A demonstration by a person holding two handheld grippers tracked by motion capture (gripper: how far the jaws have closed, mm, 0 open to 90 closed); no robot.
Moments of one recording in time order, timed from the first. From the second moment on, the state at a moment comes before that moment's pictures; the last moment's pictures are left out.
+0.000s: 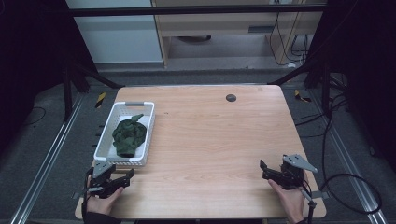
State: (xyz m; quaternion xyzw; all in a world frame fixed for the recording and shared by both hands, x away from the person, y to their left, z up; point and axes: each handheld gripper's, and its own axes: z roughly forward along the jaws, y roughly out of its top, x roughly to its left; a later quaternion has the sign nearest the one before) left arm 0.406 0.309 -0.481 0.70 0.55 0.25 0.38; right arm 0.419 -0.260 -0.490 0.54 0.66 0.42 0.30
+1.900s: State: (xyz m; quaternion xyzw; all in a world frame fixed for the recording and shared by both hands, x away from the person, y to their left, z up) left arm 0.436 0.326 -0.391 0.68 0.53 0.28 0.43; right arm 0.419 -0.257 -0.496 0.54 0.68 0.41 0.30
